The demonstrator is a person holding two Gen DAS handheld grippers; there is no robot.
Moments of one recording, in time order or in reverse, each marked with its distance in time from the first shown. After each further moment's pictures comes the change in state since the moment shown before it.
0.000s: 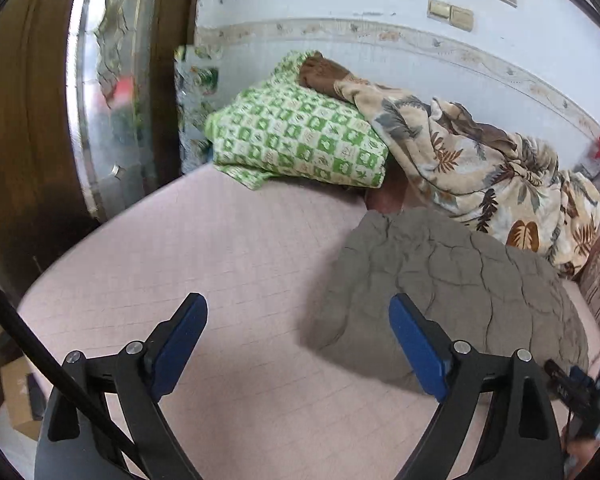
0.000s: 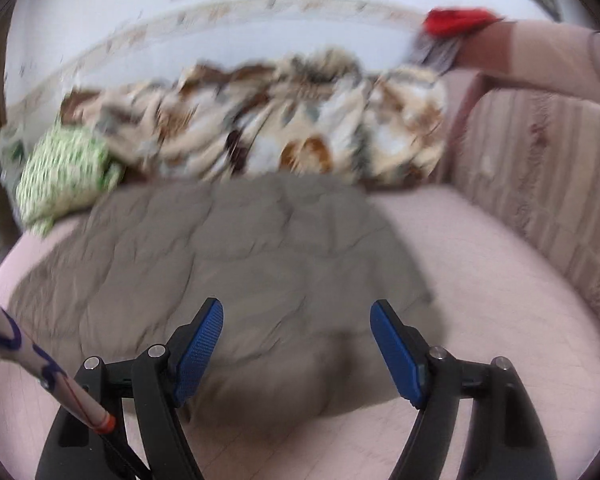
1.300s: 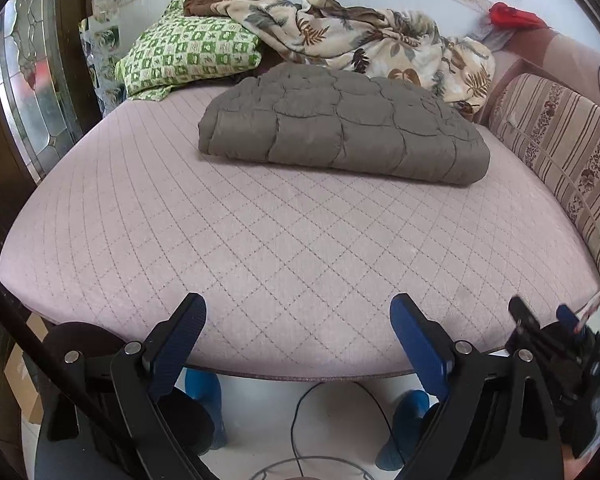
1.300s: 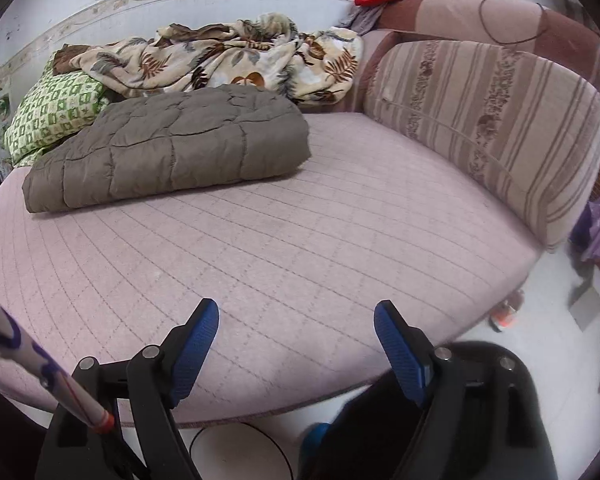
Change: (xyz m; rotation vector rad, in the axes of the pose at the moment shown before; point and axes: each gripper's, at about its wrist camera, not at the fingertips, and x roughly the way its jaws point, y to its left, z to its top) left arm -0.143 -0.056 -0.178 0.268 0.287 -0.246; right arm -0.207 -0.015 -0.197 0.069 0.050 -0.218
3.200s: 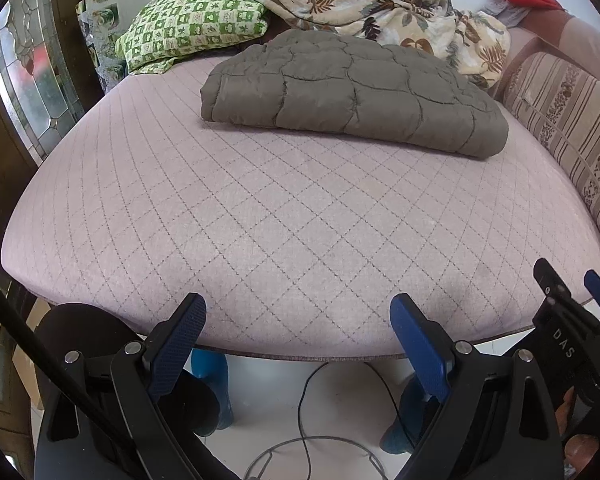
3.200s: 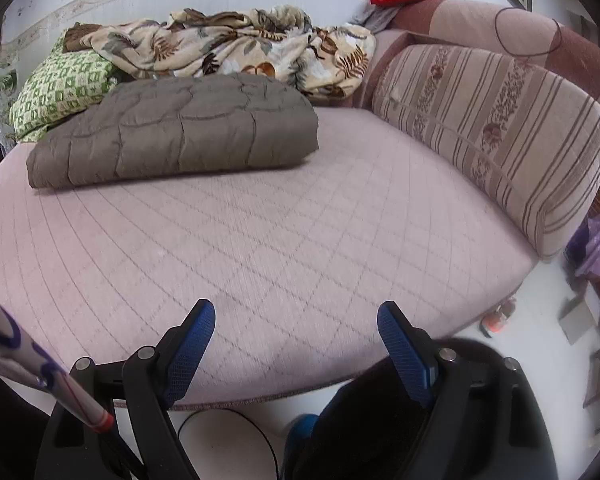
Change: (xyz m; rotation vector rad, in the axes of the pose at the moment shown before) left arm 0.024 0.004 -0.003 -0.007 0.110 0.029; right arm -0.006 0.012 0.009 -0.078 0.006 -0.003
